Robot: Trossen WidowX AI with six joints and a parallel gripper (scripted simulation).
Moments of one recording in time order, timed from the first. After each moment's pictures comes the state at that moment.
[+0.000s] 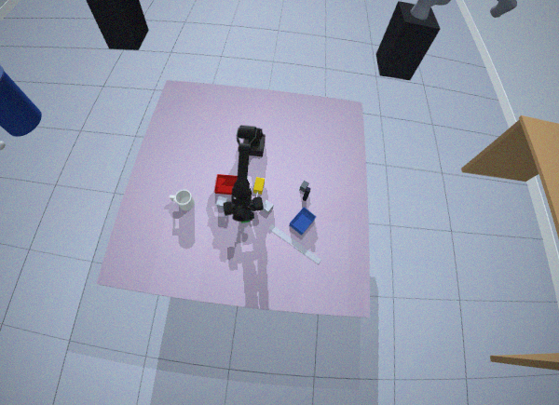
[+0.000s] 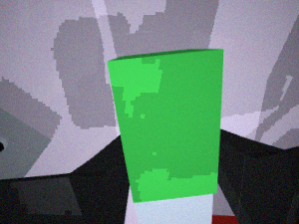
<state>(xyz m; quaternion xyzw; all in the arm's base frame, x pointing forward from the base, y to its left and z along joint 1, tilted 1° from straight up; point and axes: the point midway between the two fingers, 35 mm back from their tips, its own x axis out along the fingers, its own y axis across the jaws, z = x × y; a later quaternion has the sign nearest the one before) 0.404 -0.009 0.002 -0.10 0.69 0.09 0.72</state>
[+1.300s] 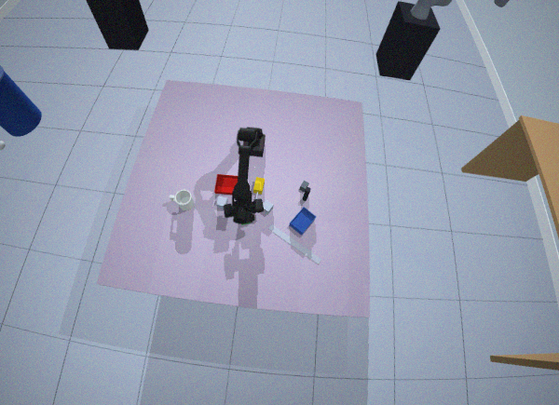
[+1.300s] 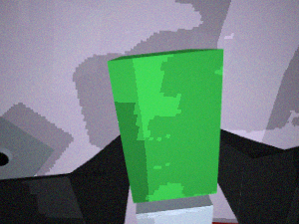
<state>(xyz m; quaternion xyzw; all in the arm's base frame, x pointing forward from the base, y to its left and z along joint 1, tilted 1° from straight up) 0.414 -0.006 0.002 -0.10 0.69 0.09 0.71</state>
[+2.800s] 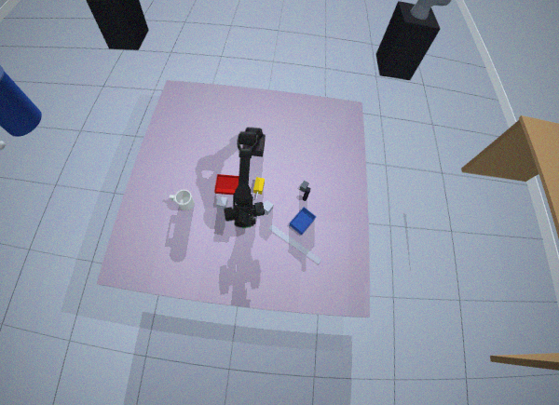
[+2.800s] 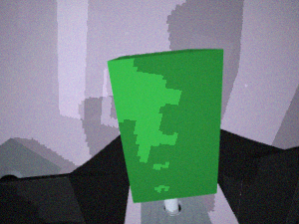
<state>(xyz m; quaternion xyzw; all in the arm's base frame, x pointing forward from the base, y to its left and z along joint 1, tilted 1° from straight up) 0.431 0.000 0.003 -0.10 0.69 0.09 0.72</state>
